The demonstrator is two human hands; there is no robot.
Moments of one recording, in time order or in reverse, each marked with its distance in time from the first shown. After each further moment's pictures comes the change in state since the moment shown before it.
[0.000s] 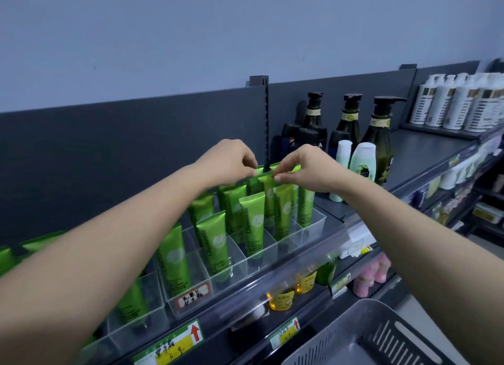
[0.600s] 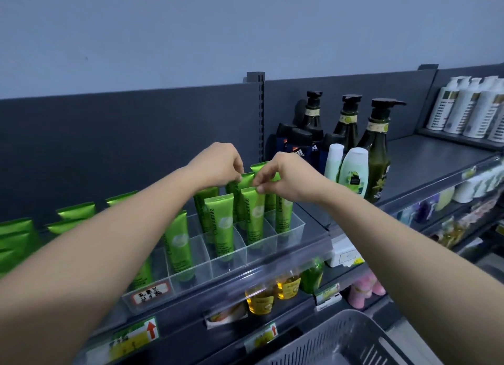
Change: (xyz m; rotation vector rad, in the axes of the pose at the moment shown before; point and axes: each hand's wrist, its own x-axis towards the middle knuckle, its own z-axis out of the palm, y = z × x) left_hand 0.025 0.022 0.029 0.051 0.014 -0.182; right_hand 0.001 0.027 -0.002 -0.024 -0.047 -0.197
